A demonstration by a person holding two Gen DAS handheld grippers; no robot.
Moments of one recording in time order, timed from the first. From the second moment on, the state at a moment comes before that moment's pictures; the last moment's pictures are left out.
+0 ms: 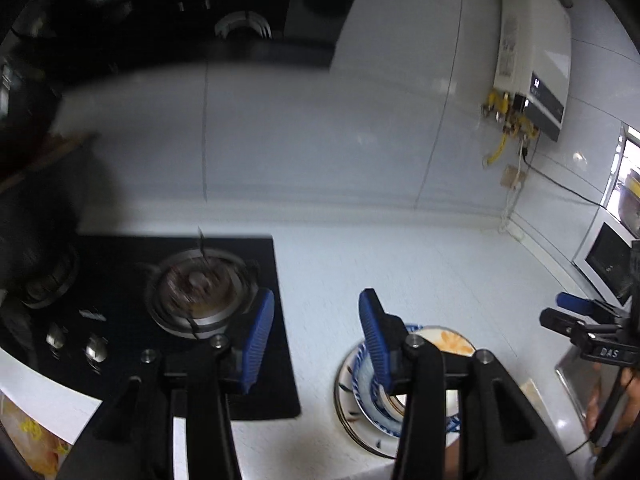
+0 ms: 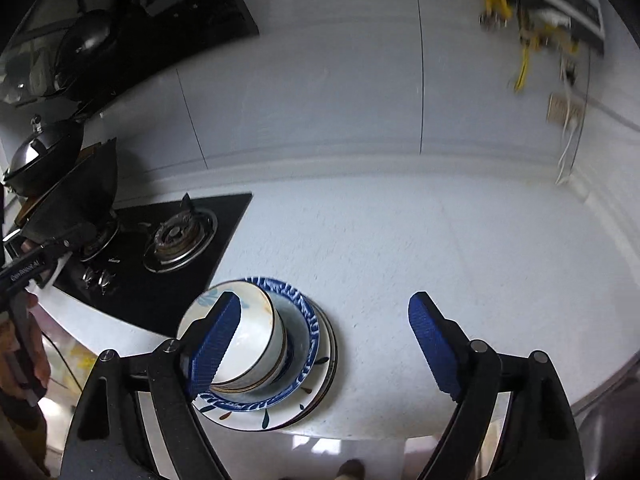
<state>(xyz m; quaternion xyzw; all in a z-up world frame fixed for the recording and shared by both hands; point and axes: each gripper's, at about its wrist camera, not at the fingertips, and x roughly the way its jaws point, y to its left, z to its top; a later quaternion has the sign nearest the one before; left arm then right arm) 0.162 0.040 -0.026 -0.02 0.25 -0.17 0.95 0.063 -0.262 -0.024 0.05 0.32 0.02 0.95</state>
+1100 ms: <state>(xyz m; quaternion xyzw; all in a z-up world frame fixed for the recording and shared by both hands) -0.068 0.081 0.084 -0.07 0.00 -0.08 0.99 -0.088 -0.193 0.063 -0.14 0.08 -0.04 0.99</state>
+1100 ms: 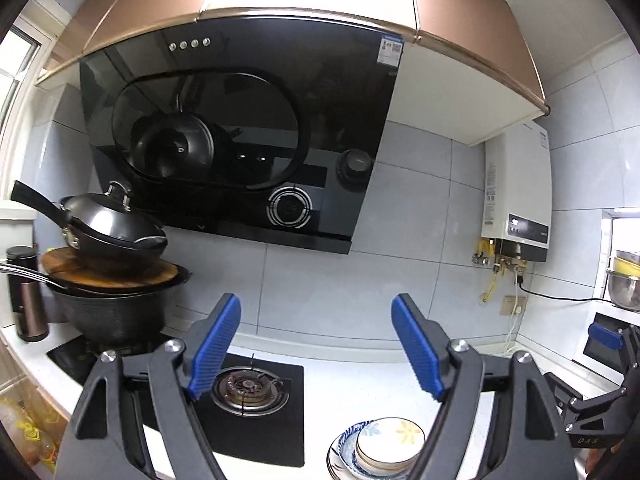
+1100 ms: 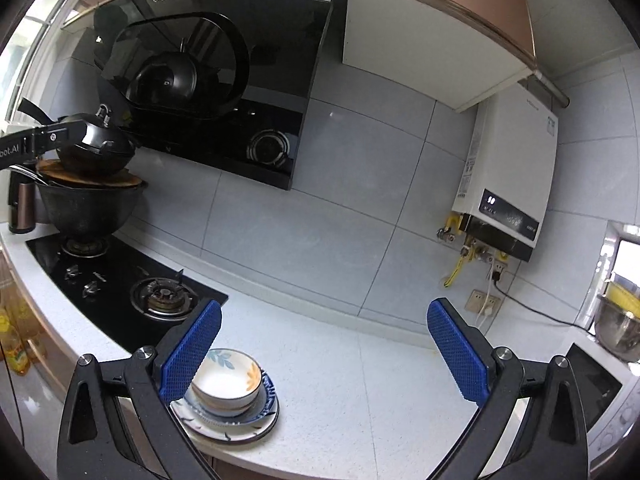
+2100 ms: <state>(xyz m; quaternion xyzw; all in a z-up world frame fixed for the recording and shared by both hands) -0.110 0.085 0.000 0.02 0.20 -0.14 0.97 -0.171 -0.183 0.023 -0.01 0.25 -0.07 0.97</state>
